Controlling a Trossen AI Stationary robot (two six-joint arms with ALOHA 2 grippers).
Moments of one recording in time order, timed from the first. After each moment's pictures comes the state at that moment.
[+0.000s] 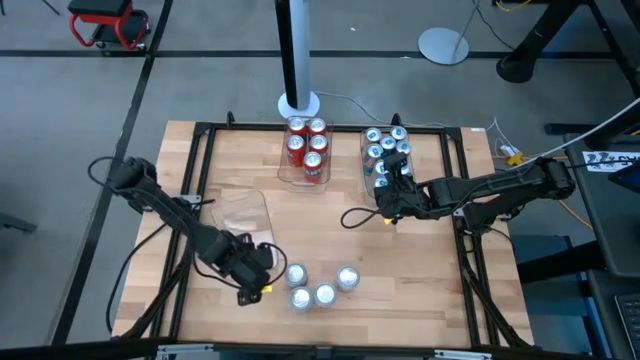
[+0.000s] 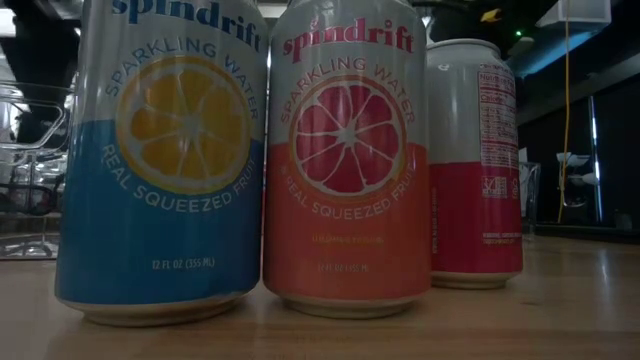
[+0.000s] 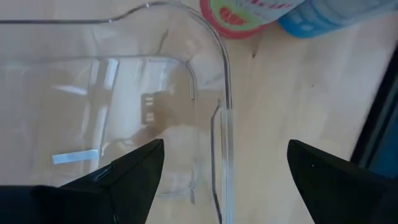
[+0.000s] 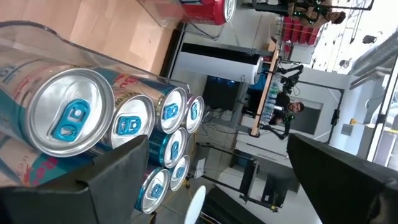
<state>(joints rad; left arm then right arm) -0.61 1.56 1.17 -0.95 -0.10 -0.88 0.15 1.30 0.99 -0.71 1.04 -0.71</state>
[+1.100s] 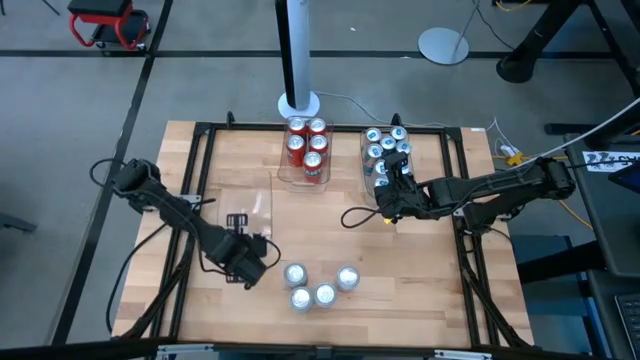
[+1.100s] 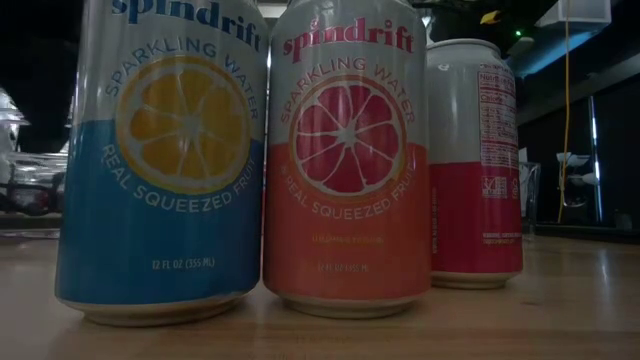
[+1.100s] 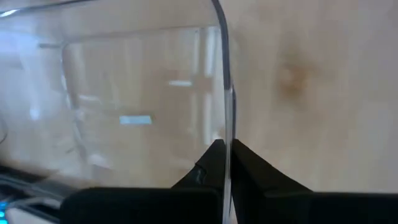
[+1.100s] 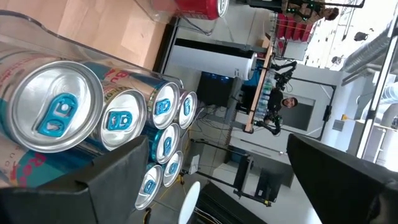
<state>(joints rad) -0.57 1.59 1.17 -1.28 -0.29 -0.64 0.15 1.30 0.99 -0.70 1.07 -0.72</state>
